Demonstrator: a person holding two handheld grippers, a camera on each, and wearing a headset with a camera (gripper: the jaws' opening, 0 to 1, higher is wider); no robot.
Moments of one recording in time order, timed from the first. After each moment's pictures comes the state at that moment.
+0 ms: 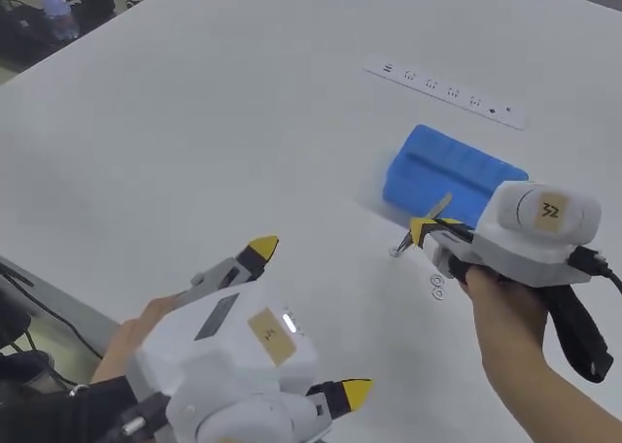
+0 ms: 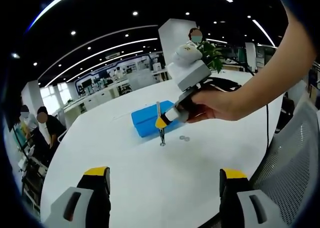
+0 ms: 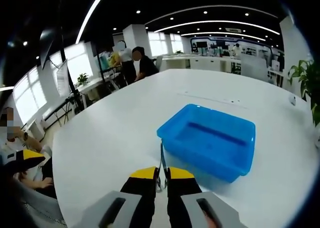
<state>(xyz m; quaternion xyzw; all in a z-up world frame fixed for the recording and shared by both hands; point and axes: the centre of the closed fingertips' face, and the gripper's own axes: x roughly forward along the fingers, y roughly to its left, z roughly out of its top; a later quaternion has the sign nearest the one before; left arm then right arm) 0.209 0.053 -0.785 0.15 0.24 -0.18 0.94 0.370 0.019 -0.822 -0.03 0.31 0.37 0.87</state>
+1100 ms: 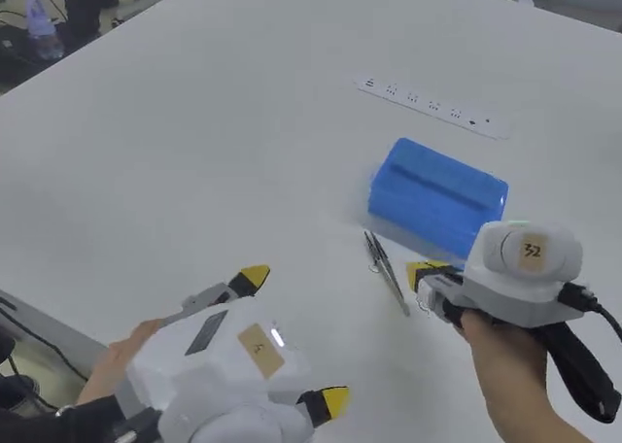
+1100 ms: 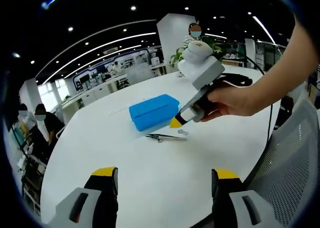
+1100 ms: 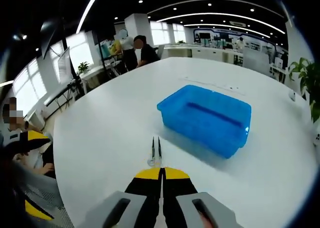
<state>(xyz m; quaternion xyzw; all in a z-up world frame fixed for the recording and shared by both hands) 0.207 0.051 -0.792 0.15 0.27 -0.19 0.93 0.334 -0.019 -0.847 -0.08 0.36 0.38 0.85</state>
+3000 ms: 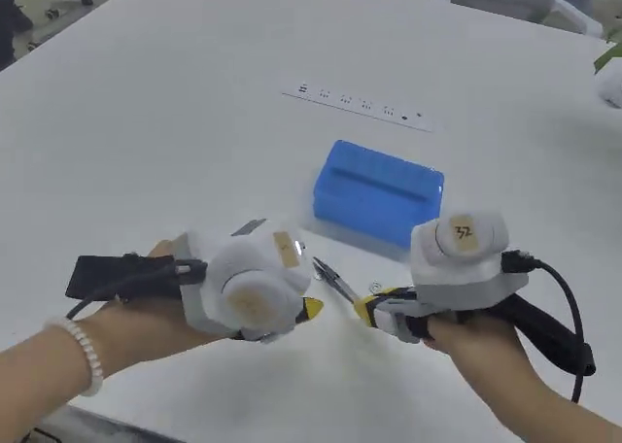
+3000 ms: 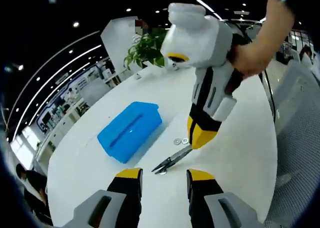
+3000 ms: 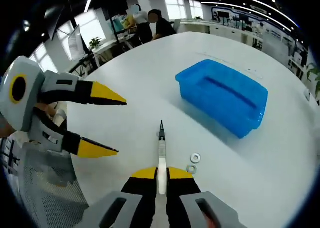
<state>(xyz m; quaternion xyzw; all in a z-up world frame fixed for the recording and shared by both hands) 0.303 0.022 -0.826 0.32 0.24 -0.38 0.84 0.297 -0.028 -0.850 -0.10 0.47 0.43 0.76</state>
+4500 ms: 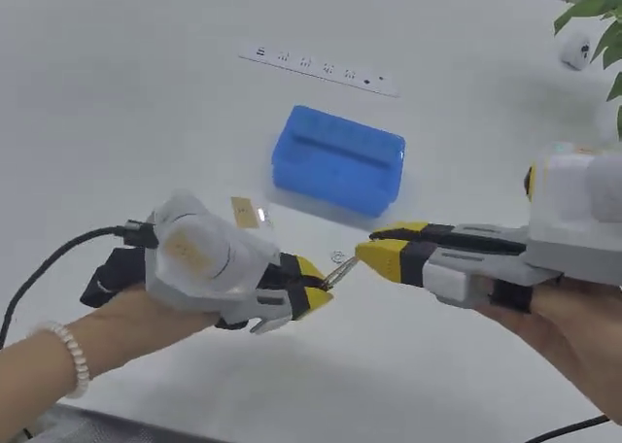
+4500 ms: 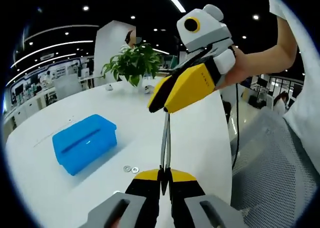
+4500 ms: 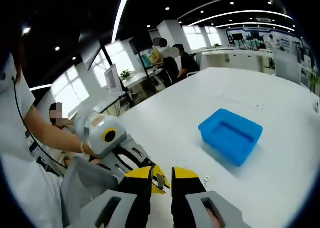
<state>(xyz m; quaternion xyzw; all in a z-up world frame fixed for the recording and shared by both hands) 0.256 -0.043 -0.798 0.09 0.23 -0.54 0.81 0.273 -0.025 -0.730 -0.01 0.31 0.57 0.76</state>
